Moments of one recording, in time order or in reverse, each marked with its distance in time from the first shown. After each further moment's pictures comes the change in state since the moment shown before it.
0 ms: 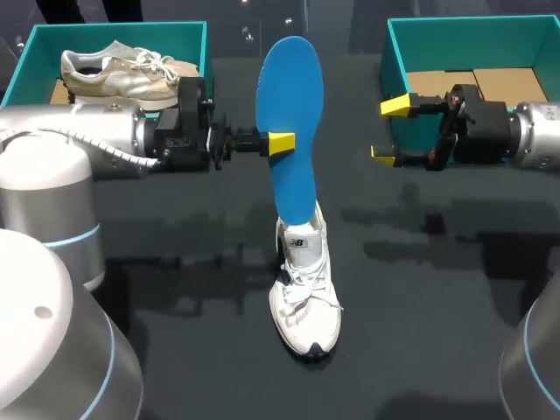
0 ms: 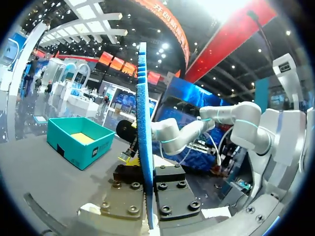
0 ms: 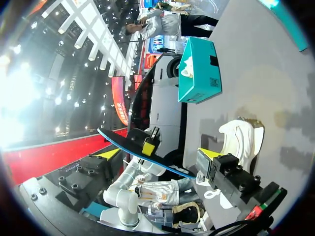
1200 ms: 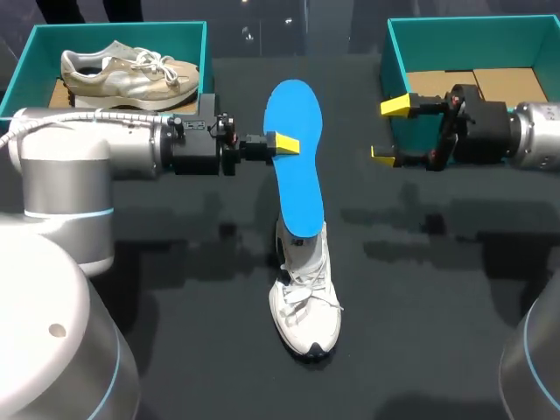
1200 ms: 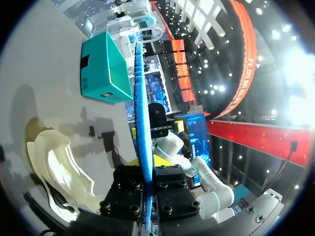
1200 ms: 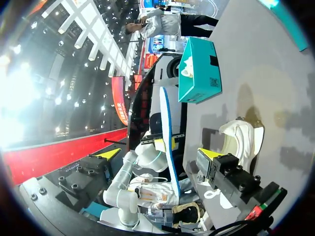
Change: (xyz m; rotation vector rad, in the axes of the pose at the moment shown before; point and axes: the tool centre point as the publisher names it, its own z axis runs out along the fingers) left arm -0.037 0.028 0.010 -0.033 -0.021 -0.978; right arm 0.000 0.000 0.000 0.000 0.000 0.000
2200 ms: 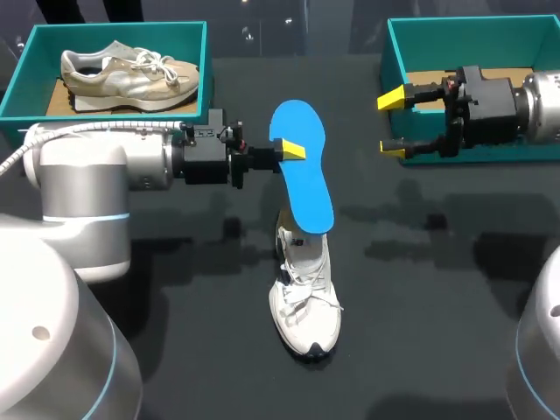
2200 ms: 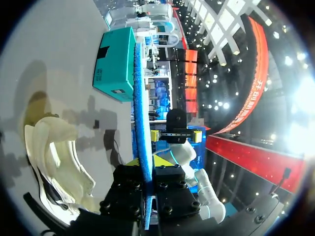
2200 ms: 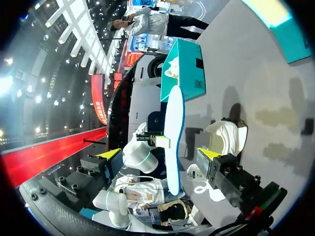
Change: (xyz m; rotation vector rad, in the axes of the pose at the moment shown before) left arm -0.024 -0.006 0.012 0.034 -0.010 -0.159; right arm 0.009 0.004 -0.004 0.014 -0.229 -0.004
